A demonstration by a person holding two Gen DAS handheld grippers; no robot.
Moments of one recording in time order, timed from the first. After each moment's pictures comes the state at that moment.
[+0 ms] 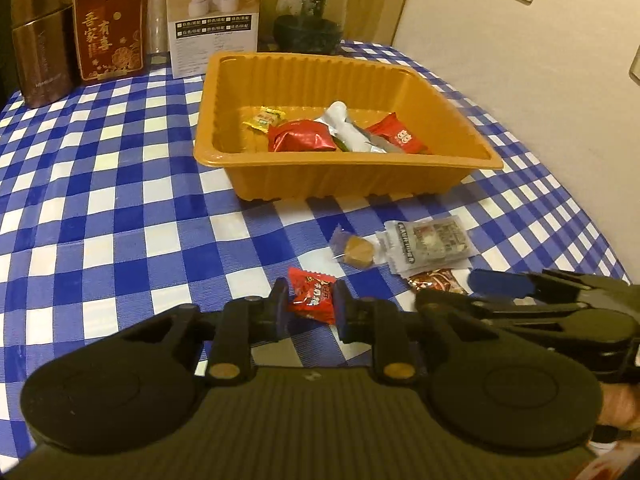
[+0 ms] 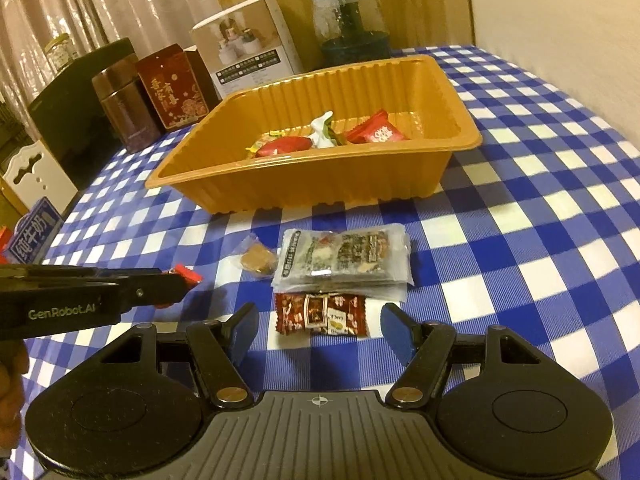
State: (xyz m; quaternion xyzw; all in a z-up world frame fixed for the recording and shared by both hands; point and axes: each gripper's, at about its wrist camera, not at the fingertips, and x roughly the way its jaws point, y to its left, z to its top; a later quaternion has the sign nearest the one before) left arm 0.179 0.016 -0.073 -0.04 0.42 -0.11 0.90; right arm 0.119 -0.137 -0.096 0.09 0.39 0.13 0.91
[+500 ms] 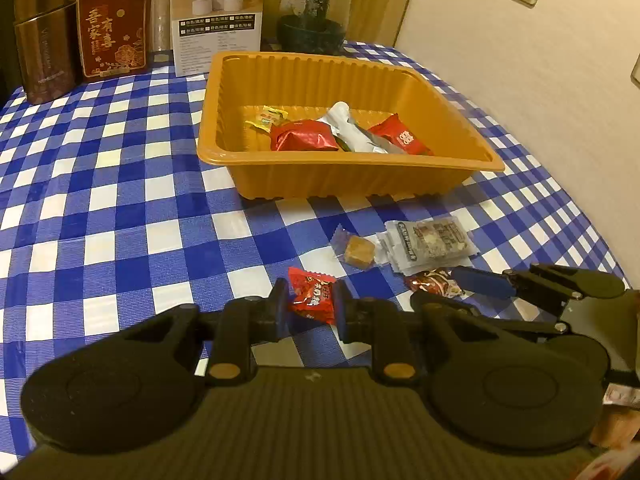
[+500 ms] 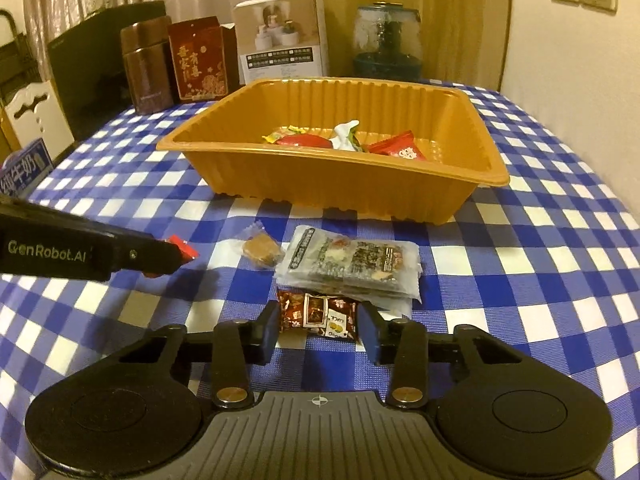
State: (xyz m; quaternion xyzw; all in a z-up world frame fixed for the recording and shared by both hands) left arm 0.178 0.017 -0.074 -0.04 0.42 -0.10 0.90; right arm 0.114 -0.112 -0.106 -0.03 0.36 0.14 0.92
